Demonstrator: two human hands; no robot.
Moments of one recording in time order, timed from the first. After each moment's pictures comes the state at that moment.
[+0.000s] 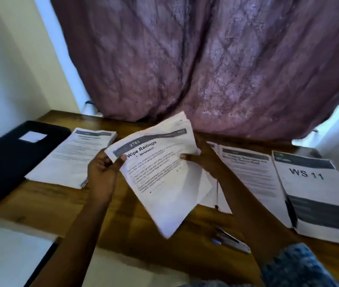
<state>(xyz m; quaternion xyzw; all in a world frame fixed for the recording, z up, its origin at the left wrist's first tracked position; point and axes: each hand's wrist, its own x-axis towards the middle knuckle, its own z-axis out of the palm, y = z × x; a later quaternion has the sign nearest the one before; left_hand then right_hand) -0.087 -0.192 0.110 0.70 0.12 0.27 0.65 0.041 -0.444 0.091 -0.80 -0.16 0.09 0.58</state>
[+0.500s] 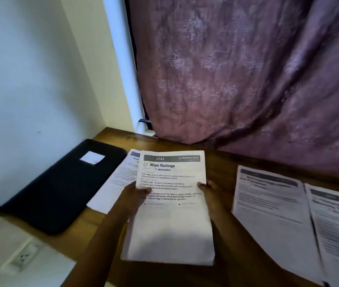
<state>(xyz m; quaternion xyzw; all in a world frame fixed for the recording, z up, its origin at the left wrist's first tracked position) -0.013 -0.008 0.074 0.69 0.23 0.03 0.69 0.083 -0.207 0.018 -0.66 0.09 0.11 0.74</state>
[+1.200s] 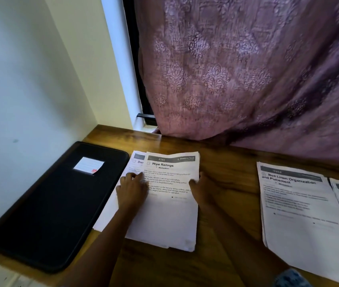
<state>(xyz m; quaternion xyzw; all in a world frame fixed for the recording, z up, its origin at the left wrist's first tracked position) 0.077 0.105 -0.007 0.97 0.19 0.04 0.16 0.131 -0.097 -0.011 -0.91 0.07 0.03 0.41</state>
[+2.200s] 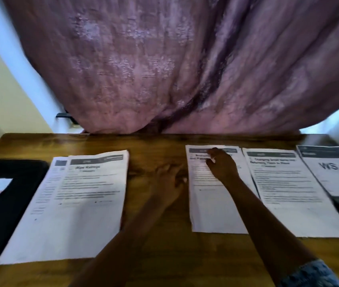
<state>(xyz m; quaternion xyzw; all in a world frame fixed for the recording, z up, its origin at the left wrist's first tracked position) 0.105 -0.162 0.007 0.96 -0.15 0.02 0.24 0.138 -0.360 0.032 -0.97 0.08 -0.02 0.23</state>
